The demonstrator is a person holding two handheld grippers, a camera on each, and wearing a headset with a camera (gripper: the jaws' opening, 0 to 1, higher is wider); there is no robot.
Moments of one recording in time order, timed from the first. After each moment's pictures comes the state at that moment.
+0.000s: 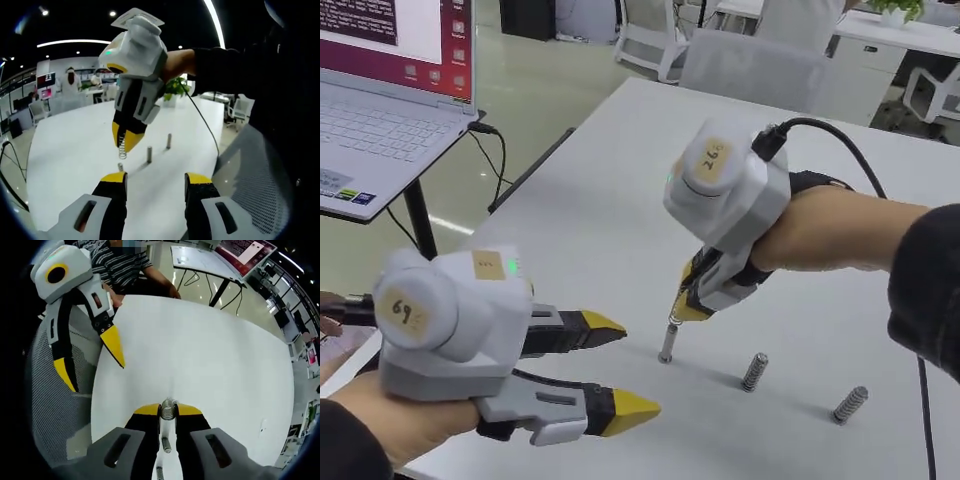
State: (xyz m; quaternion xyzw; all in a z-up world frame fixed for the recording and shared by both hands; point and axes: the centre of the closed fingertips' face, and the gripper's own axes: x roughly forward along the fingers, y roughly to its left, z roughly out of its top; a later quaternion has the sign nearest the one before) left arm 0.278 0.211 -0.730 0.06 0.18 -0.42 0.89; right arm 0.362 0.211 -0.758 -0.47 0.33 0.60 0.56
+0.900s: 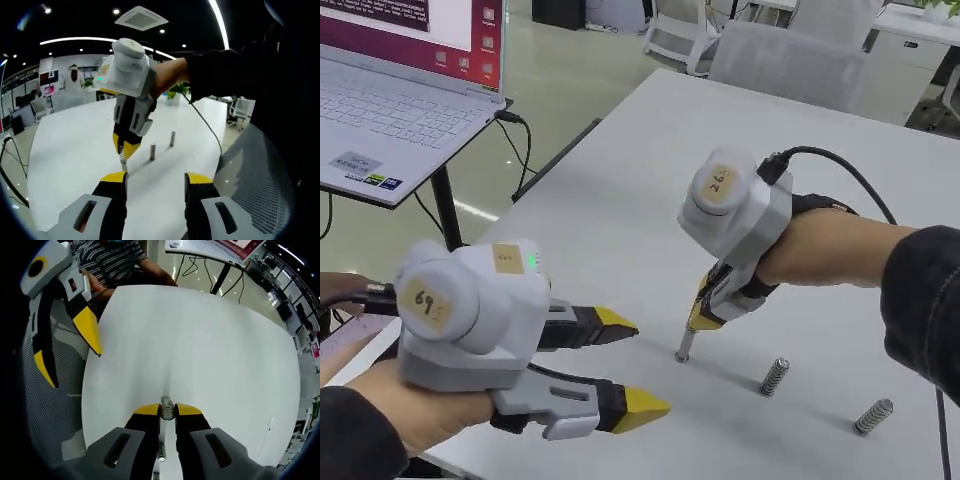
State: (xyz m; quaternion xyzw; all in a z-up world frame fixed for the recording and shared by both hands) left arm 0.281 0.216 -0.737 0.05 0.19 -0.41 0.89; right arm 0.378 0.212 -0.796 -0.47 0.36 0.59 0.55
